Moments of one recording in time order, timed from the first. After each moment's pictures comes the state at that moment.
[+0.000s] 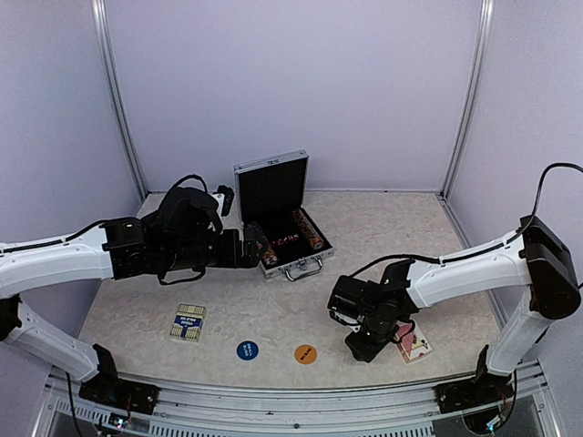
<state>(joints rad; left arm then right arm) -0.97 1.30 1.04 -0.36 -0.29 -0.62 1.12 1.67 0.95 -0.77 0.06 0.39</state>
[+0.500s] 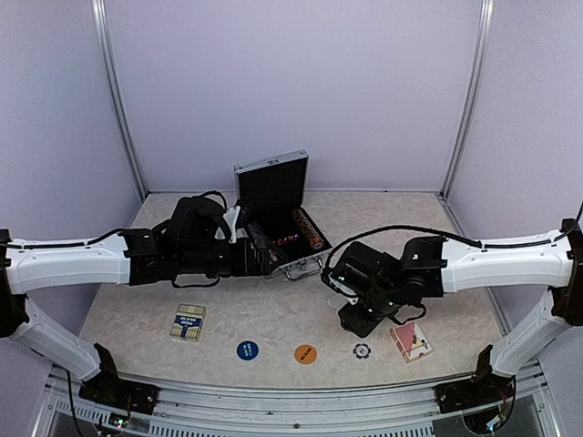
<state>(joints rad) -0.92 1.35 0.95 -0.15 -0.01 -0.68 1.15 1.50 1.08 -0.79 0.20 0.35</state>
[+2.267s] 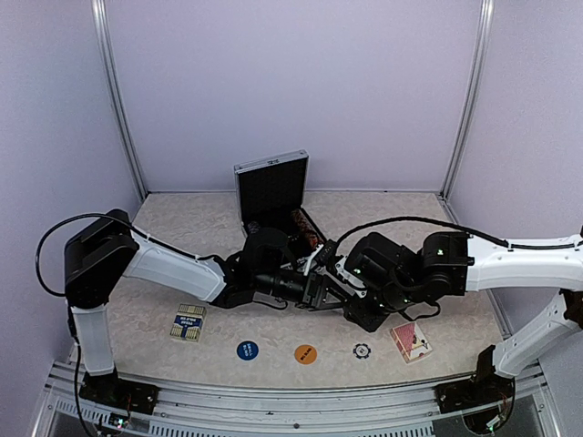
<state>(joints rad) -1.01 1.96 1.09 0.59 0.71 -0.83 1.18 1.38 1.08 -0.79 0.26 0.31</state>
